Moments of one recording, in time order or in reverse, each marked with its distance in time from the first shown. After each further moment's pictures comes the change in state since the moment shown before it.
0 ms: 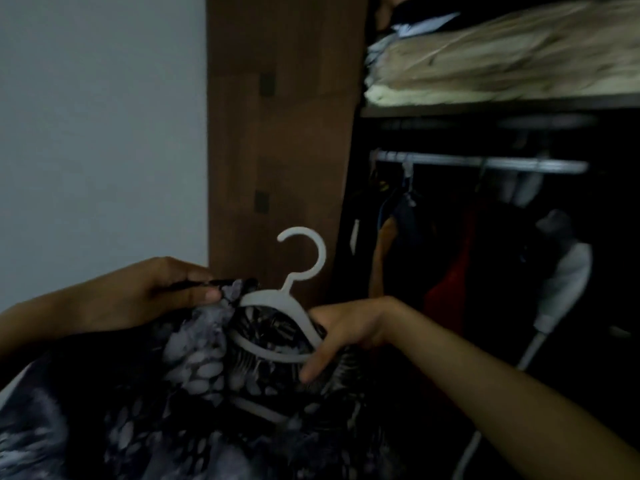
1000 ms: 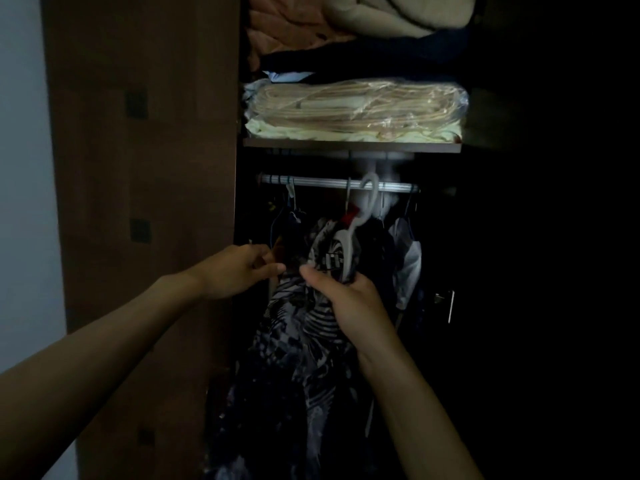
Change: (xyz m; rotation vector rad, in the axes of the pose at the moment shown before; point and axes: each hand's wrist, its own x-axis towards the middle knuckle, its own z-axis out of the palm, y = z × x) left_hand 0.177 0.097 0.077 0.072 -0.008 0.270; right_hand -0.105 -0.004 0.069 0.617 1.449 -0.363
